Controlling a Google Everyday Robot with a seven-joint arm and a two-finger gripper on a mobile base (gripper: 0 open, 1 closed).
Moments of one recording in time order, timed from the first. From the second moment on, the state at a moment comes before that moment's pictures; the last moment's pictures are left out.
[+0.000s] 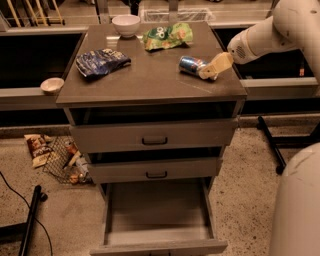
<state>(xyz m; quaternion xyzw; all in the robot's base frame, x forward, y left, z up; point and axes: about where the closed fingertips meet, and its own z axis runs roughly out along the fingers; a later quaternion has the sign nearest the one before) 0.770 -0.194 0.876 -0.39 0.82 0.12 0.40</state>
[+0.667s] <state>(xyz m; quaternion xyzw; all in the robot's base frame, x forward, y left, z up) 0.794 -0.177 0.853 -0.39 0.82 0.13 0.39</state>
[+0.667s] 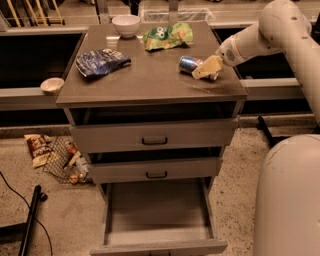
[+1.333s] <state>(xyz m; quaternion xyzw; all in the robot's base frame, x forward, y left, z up) 0.805 -0.163 0.832 -0.40 0.82 0.15 0.38</state>
